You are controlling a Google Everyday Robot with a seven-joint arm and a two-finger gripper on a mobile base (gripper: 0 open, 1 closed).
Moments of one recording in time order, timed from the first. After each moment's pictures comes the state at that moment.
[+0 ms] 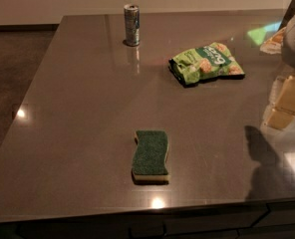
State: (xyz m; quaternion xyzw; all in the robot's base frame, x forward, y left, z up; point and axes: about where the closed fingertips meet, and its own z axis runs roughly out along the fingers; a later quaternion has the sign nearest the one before) arm 0.438 -0.217 0.976 -0.60 0.78 -0.03 0.16
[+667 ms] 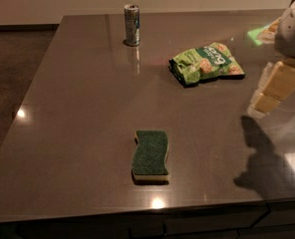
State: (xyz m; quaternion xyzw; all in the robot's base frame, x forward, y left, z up) arm 0.472 -0.212 0.980 -0.58 0.79 -0.02 0.20
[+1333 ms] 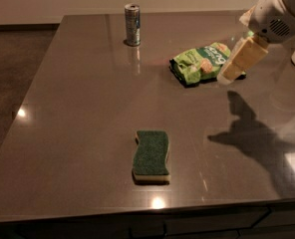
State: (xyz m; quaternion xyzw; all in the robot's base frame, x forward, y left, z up) arm 0.563 -0.196 0.982 -0.53 0.79 0.01 0.30
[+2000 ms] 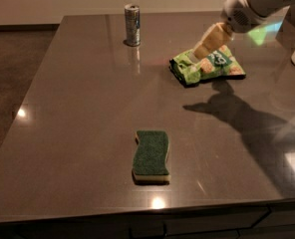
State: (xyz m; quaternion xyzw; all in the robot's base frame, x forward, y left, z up) arm 0.649 -0.168 0.972 -0.46 0.82 0.04 0.34
